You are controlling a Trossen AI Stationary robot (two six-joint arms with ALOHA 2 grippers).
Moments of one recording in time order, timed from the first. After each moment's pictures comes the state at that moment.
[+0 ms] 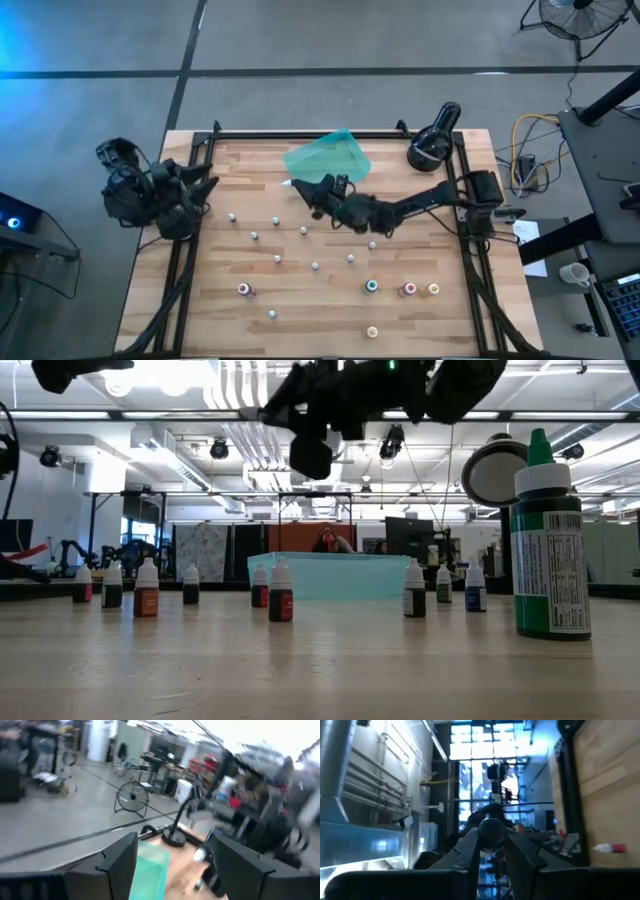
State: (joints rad) left arm -0.87 0.47 0.70 -0.38 -1.48 -0.45; right arm 0.09 1.92 1.13 0.90 0.63 1.60
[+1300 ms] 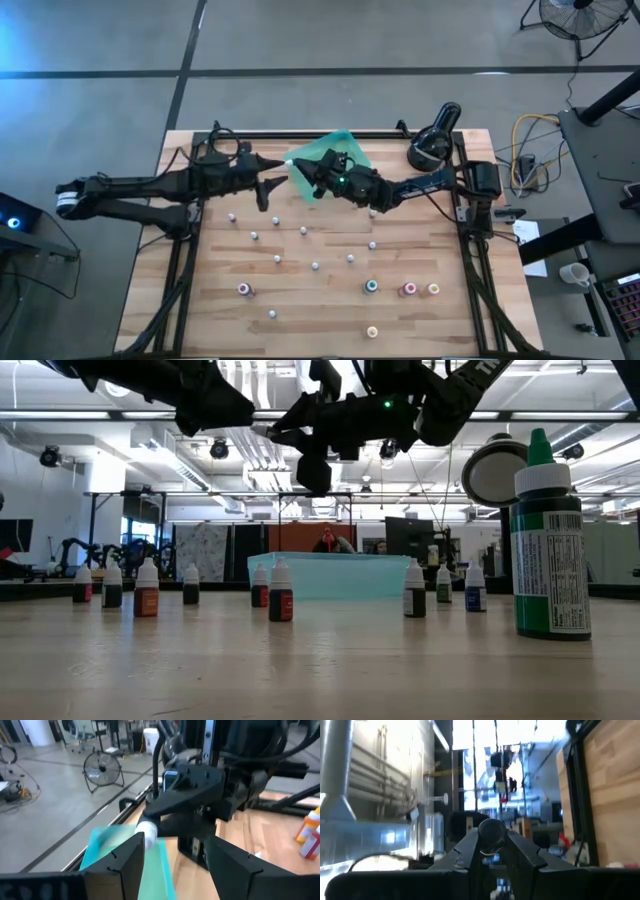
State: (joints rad) left arm 0.17 0.90 0.67 0.07 -0.18 -0.03; right arm -0.09 1.91 1.10 0.93 0.38 1.65
